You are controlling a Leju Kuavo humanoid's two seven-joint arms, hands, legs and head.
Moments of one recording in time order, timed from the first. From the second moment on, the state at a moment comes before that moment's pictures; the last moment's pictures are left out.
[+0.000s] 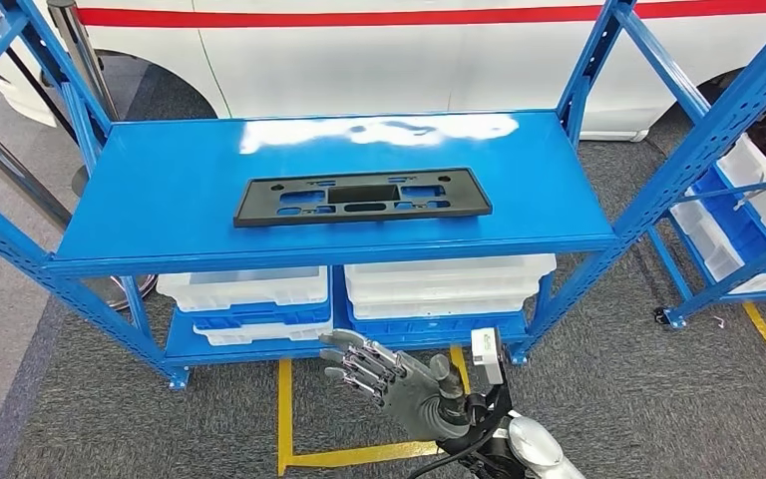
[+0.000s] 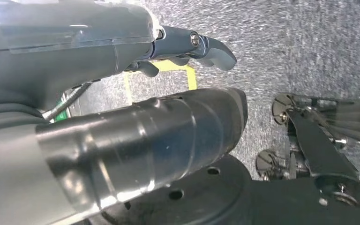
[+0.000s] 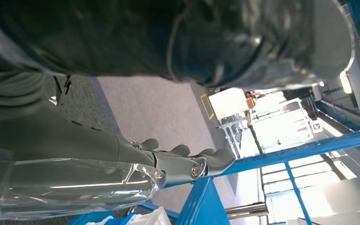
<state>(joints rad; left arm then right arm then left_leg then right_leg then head) -0.06 -0.04 -0.60 -0.21 0.73 0.14 0.07 -0.17 -0.14 0.65 -1.59 -0.63 0.60 -0.29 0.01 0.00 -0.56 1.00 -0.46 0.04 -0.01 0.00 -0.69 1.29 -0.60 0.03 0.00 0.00</state>
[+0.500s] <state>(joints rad) -0.07 -0.04 -0.60 -0.21 0.73 0.13 0.07 -0.17 -0.14 0.66 -1.59 -0.62 0.61 -0.29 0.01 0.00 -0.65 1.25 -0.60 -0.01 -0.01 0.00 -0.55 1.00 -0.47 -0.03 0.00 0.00</state>
